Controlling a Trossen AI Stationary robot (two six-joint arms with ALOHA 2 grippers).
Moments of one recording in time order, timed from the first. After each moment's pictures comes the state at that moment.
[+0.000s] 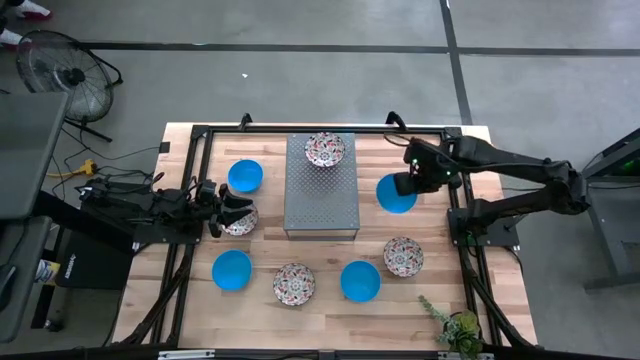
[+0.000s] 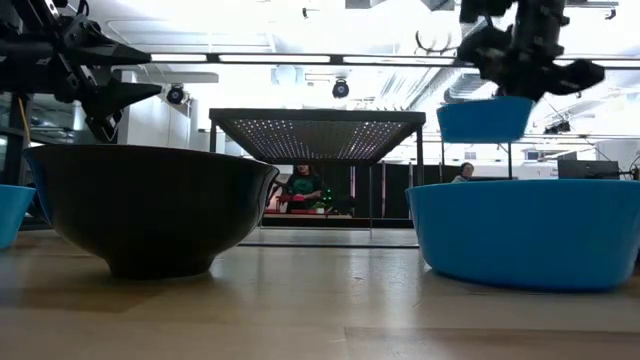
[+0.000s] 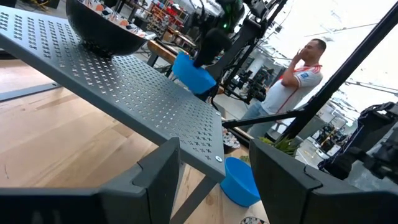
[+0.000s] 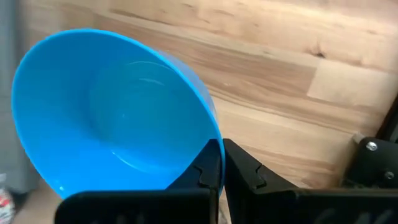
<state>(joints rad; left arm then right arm) -0.26 0.01 0.01 0.05 -0.37 -0.57 -0.34 1.14 1.06 -1.22 -0.06 1.05</state>
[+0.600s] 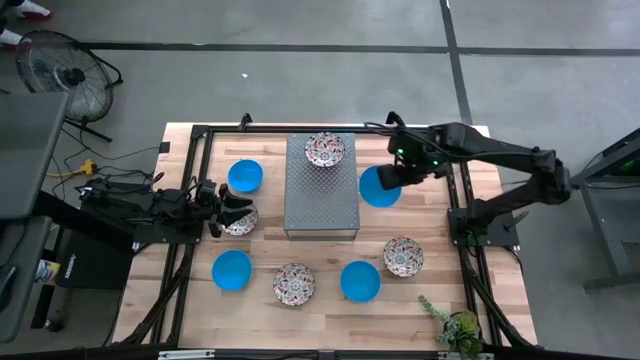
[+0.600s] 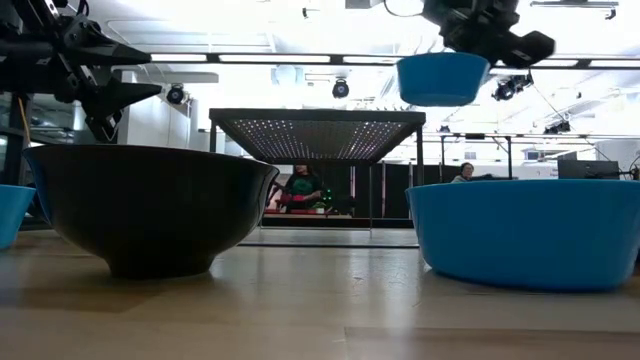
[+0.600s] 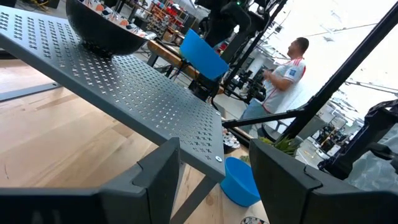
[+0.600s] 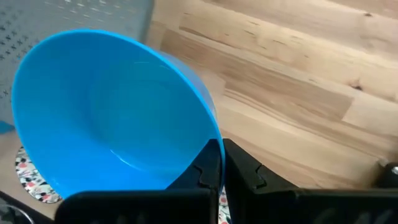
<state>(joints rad) -0.26 0.01 0.01 0.05 -0.37 -0.57 -0.28 1.33 1.37 -1.28 -0.06 1.00</state>
